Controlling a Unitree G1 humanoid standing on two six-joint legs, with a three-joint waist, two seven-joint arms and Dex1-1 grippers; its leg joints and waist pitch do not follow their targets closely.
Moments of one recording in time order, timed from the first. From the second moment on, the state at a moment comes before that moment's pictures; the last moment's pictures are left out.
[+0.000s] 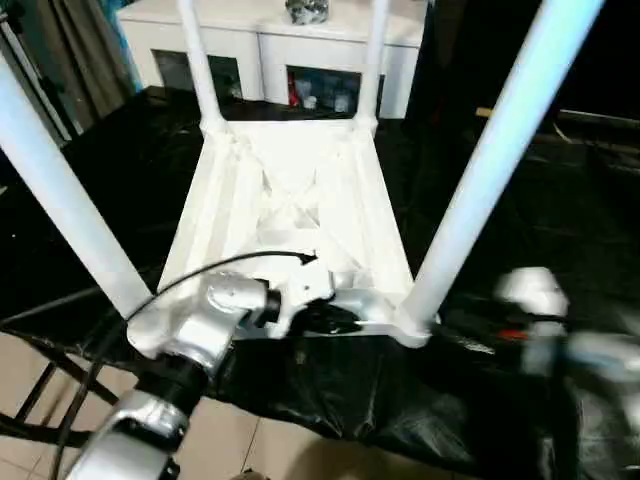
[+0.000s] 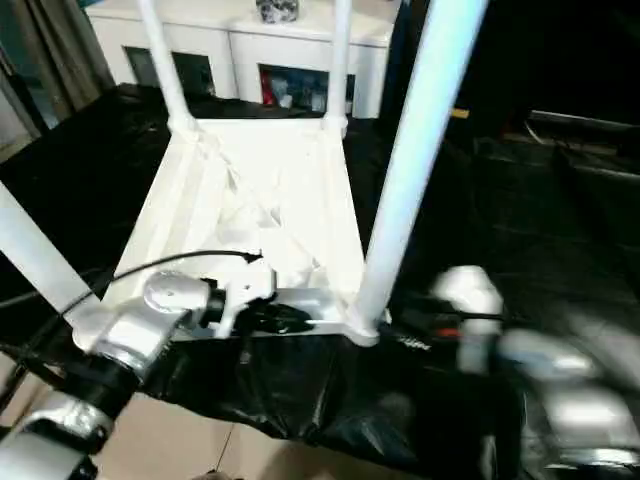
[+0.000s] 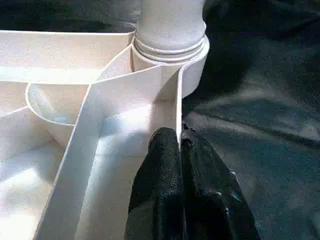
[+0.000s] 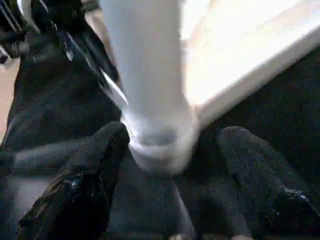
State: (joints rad) left arm -0.55 0.26 -0.30 0.60 0.03 -0.04 -1.24; right arm -0.03 -0.64 -0.11 0.06 0.34 0.29 1.12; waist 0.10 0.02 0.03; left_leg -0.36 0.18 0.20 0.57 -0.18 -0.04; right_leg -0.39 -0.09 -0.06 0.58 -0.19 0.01
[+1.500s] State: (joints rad) left arm -0.17 0.36 -0.06 0.11 -0.23 0.15 -1.08; right arm -0.04 -0.31 -0.03 -0.08 0.25 0.26 0.61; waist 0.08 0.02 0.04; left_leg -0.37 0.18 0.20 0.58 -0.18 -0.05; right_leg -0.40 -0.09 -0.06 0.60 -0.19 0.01
